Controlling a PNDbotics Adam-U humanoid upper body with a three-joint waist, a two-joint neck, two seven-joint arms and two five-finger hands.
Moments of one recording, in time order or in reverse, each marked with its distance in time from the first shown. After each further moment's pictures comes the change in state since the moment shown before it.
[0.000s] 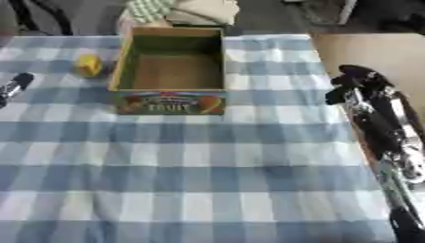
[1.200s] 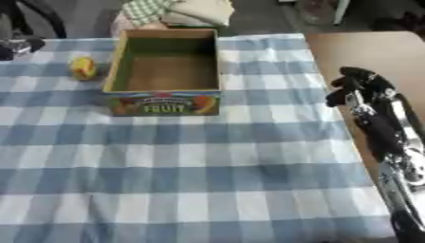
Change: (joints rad) left arm -0.470 0.159 -0.124 0.536 -0.014 -0.119 -0.220; right arm 0.002 0.000 0.007 0.000 0.000 0.005 0.007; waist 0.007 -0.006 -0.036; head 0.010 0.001
